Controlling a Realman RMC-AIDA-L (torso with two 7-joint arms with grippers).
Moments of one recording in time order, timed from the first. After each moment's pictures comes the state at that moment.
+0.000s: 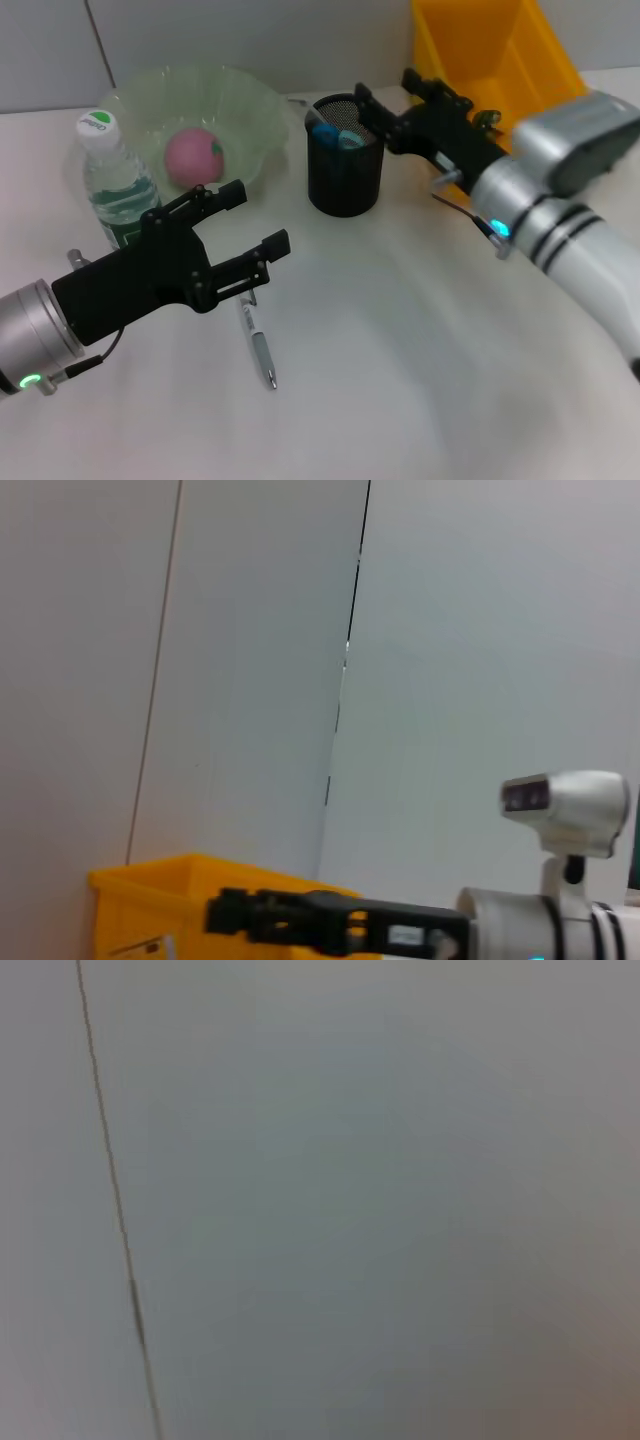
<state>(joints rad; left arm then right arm) -0.31 -1.98 1.73 0.60 0.75 1.30 -0.96 0.73 2.08 0.10 0.20 -1.69 -1.04 0.36</state>
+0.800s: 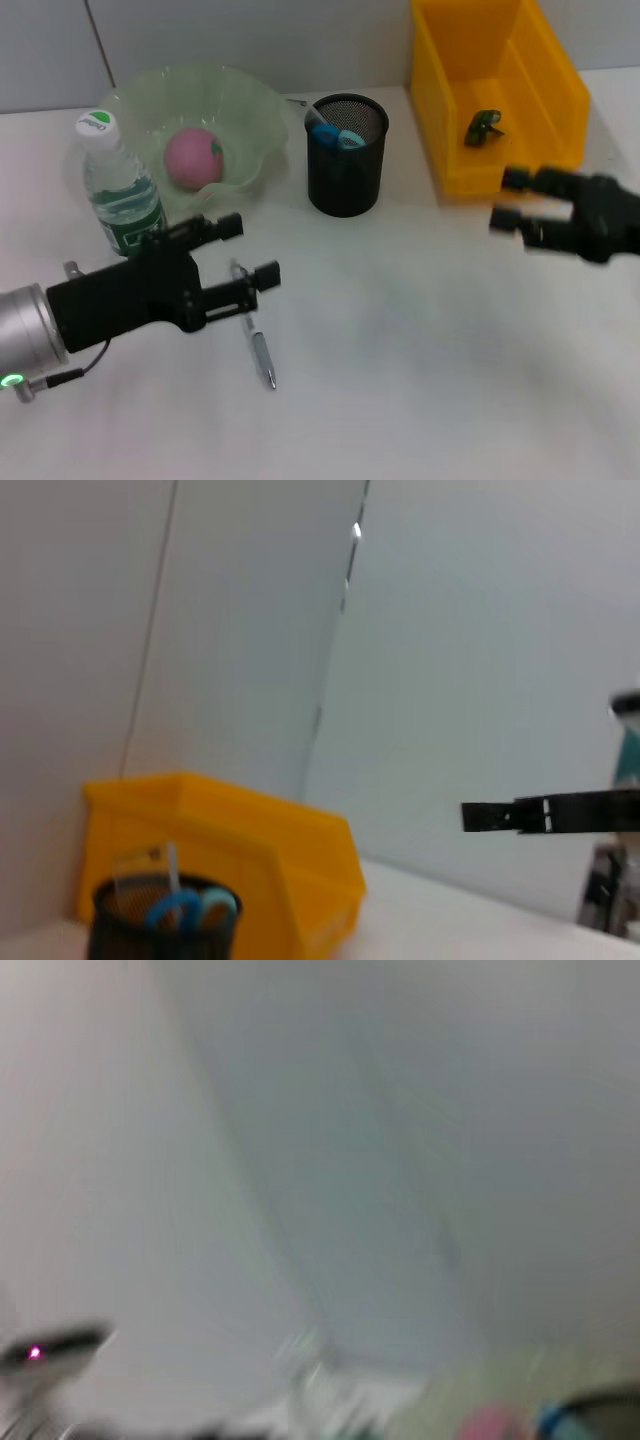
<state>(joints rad) -0.34 -1.96 1.64 0.61 0.96 1.31 -1.13 0.50 1.99 -0.25 -0.52 -2.10 -1.83 1.34</state>
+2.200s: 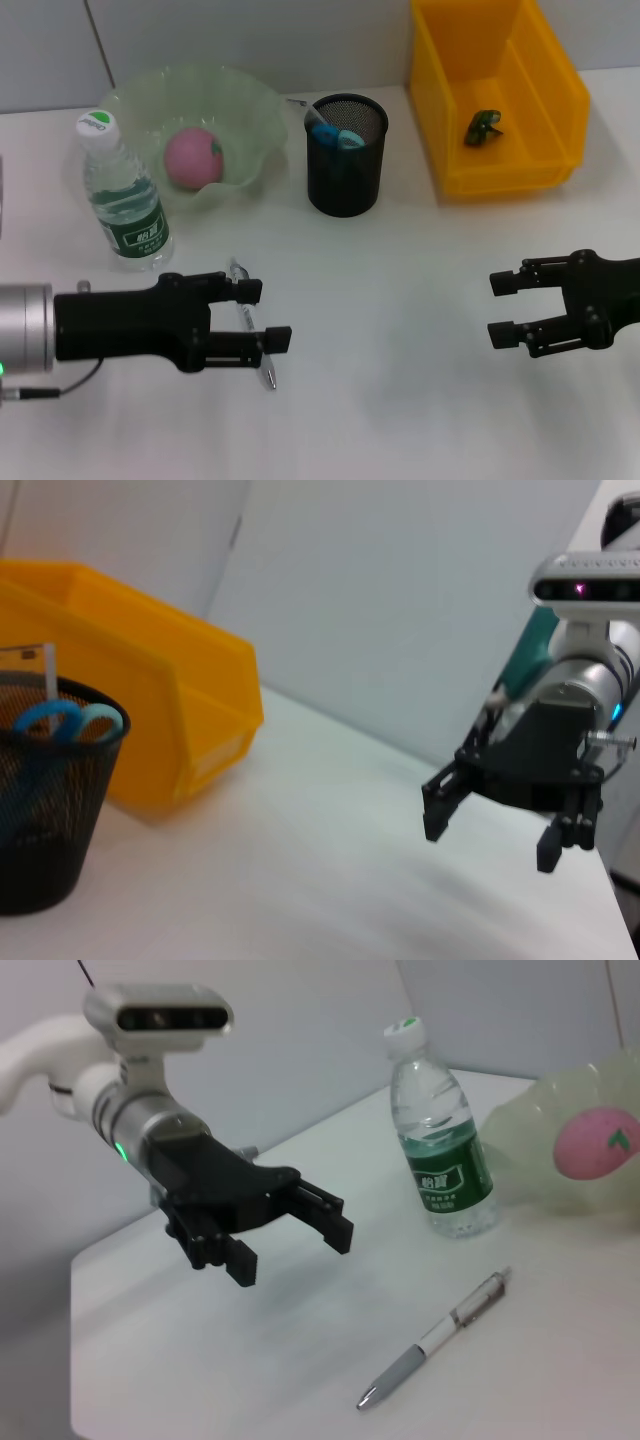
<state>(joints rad) -0.35 -1.99 1.38 0.89 1.57 1.45 -1.69 0.50 1.98 -0.55 -0.72 -2.23 -1.85 1.48</state>
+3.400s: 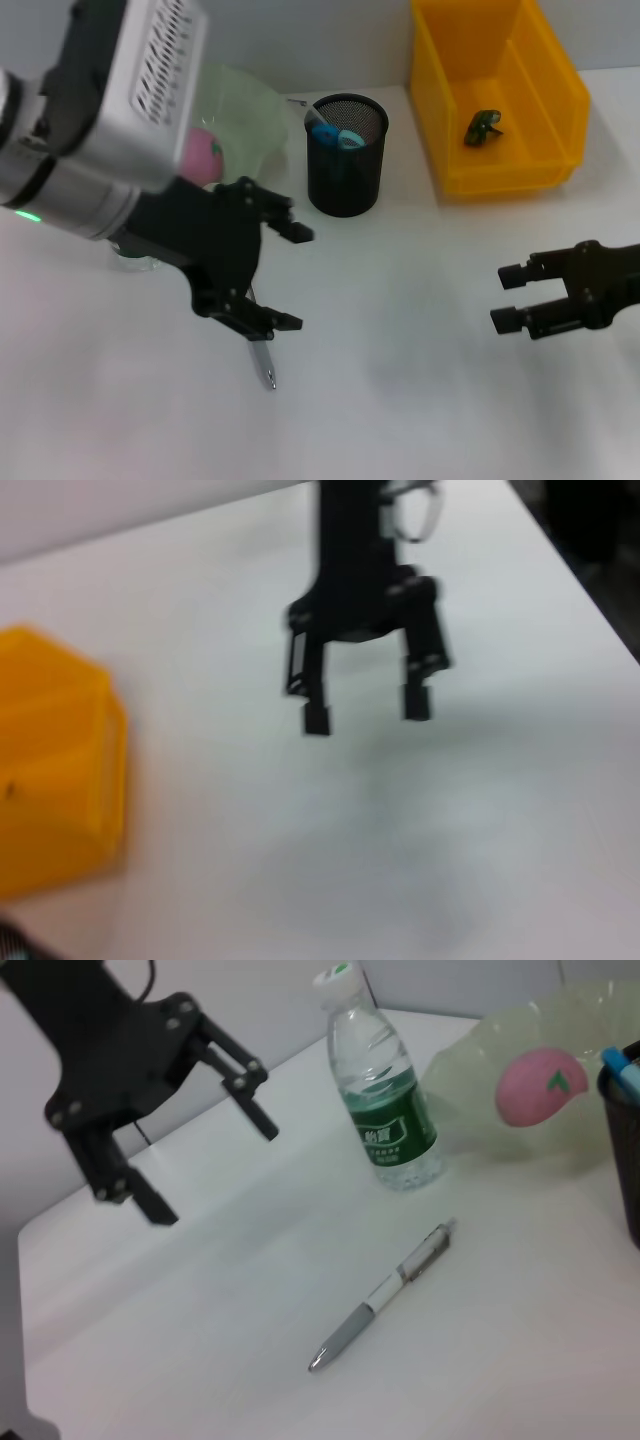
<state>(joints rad) -0.65 -2.07 1.35 1.52 2.20 1.75 -1.72 0.53 1.98 -0.55 -0.79 -2.31 -1.82 1.62</state>
